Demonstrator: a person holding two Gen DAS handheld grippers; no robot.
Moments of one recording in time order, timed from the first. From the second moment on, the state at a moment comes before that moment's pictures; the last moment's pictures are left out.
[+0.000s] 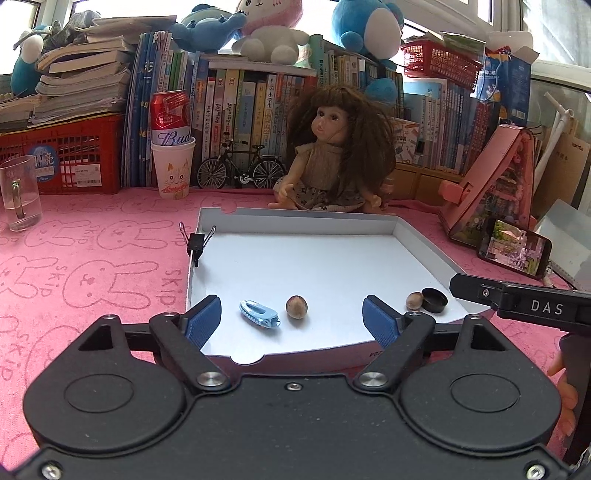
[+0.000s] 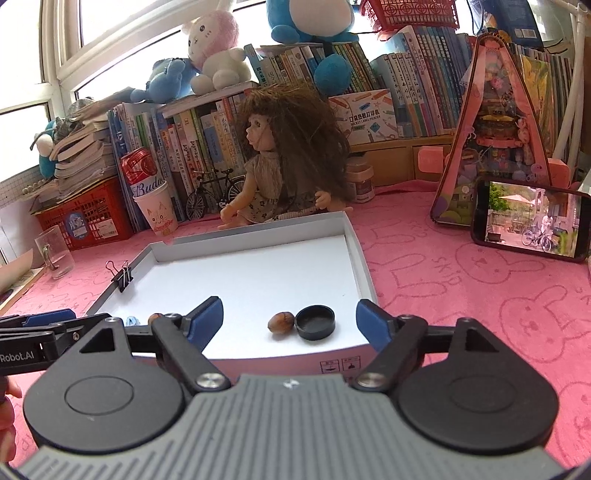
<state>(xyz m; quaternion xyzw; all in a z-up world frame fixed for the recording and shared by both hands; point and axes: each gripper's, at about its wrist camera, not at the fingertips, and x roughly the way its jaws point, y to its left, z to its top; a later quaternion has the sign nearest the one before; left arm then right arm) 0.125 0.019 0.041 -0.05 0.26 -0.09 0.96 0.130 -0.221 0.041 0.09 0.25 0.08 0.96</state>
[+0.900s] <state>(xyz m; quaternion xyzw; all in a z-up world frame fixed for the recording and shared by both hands) 0.080 0.028 0.029 -0.05 0.27 -0.12 0.95 0.080 -0.204 0.036 0.06 0.25 0.11 0.96</state>
